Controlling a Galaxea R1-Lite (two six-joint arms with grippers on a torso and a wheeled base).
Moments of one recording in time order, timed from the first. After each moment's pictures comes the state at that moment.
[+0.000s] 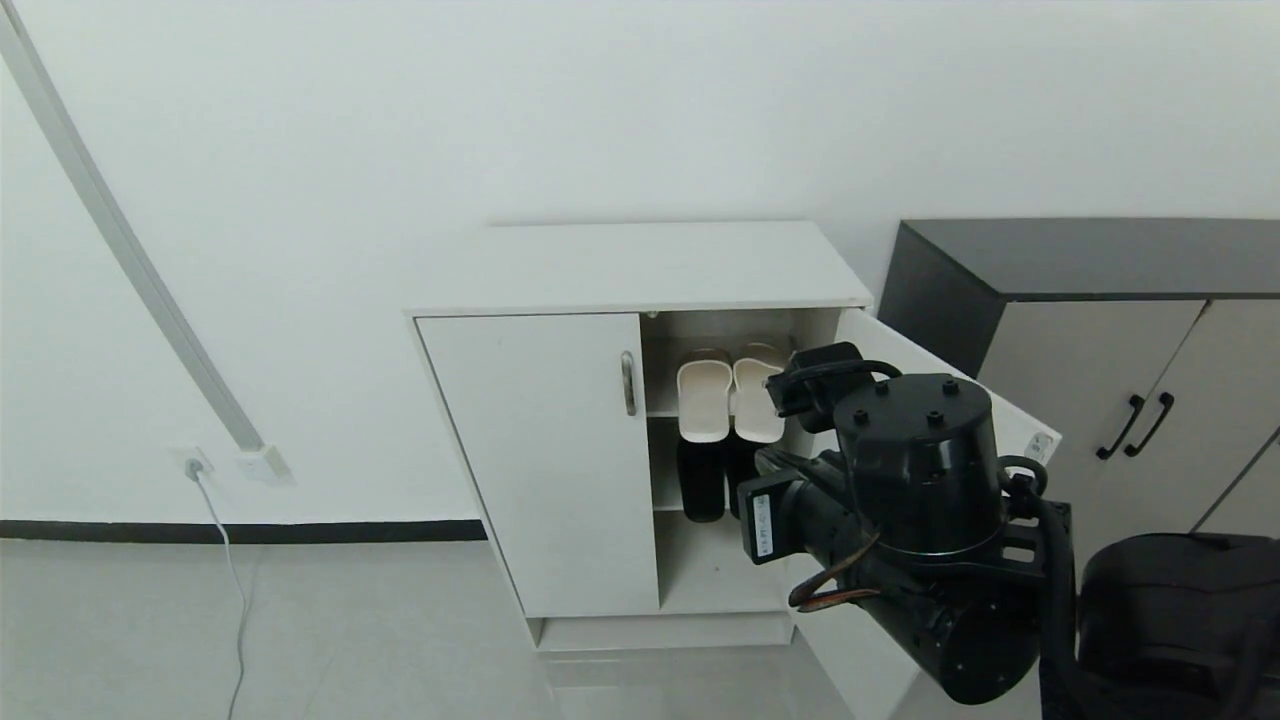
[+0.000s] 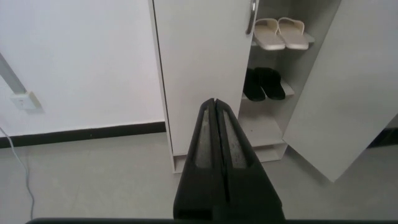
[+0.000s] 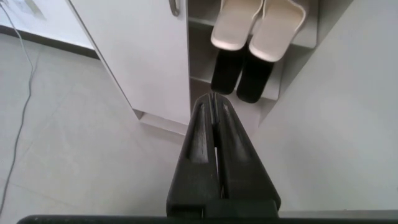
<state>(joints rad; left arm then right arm) 0.00 0.00 0.00 0.00 -0.07 0.00 0.96 1.77 -0.93 -0.55 -0.61 0.18</state>
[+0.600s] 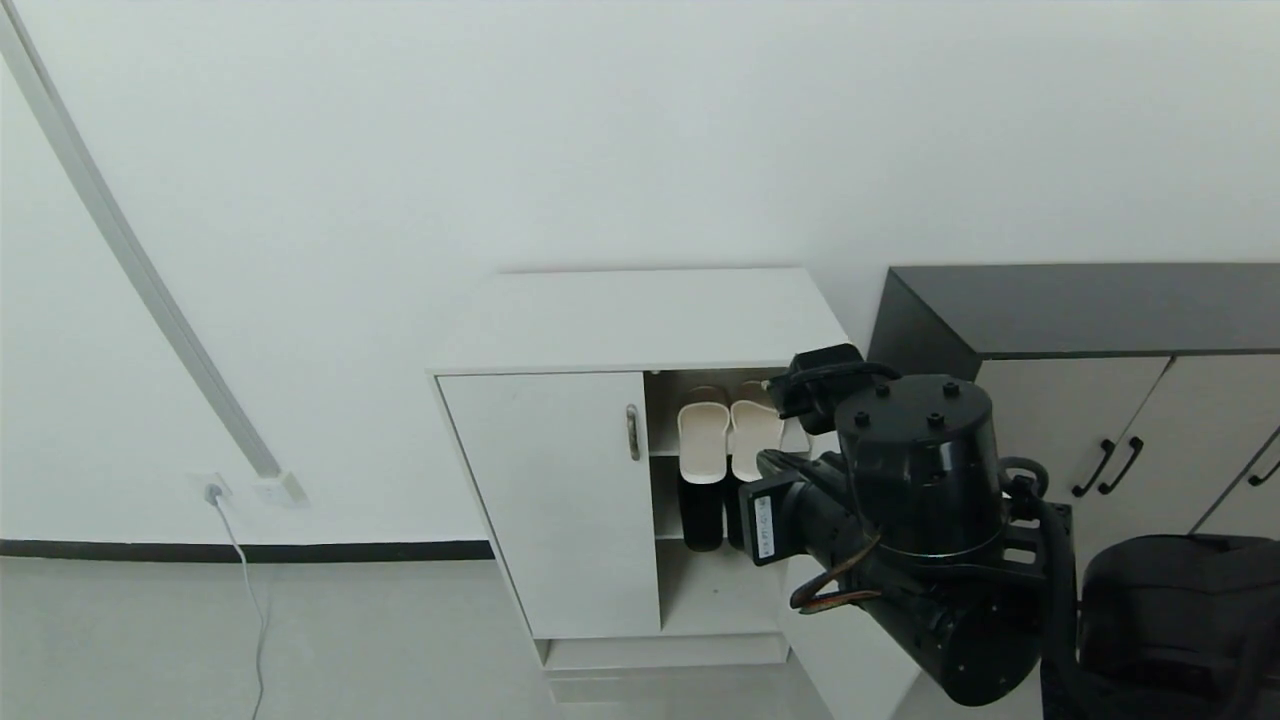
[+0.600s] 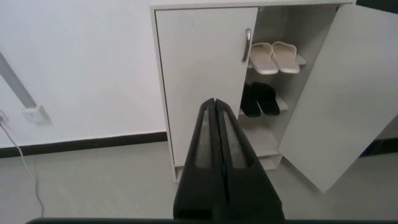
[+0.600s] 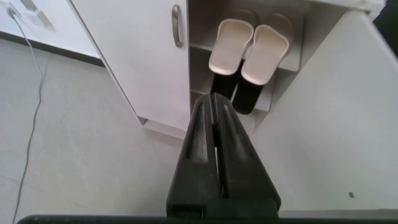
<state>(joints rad) 0.00 0.00 0.00 0.00 -0.07 0.00 0.96 1.77 -0.93 -0.55 -0.61 0.18</state>
